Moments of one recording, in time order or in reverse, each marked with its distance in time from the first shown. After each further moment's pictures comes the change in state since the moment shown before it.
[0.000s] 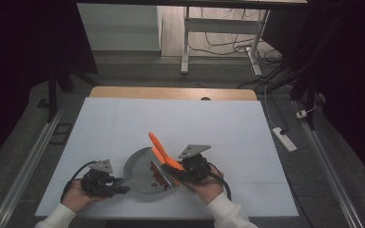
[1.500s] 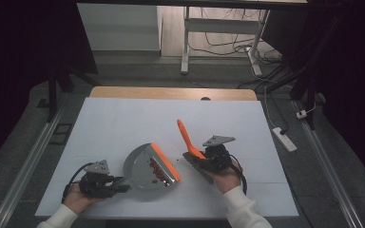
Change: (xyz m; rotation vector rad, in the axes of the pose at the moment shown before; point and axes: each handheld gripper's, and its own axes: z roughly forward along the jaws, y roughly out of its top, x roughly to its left) left arm -0.004 -0.009 -0.002 -0.119 0.025 -0.003; right arm -0.057 -0.021 -0.021 -0.025 -0.099 0.135
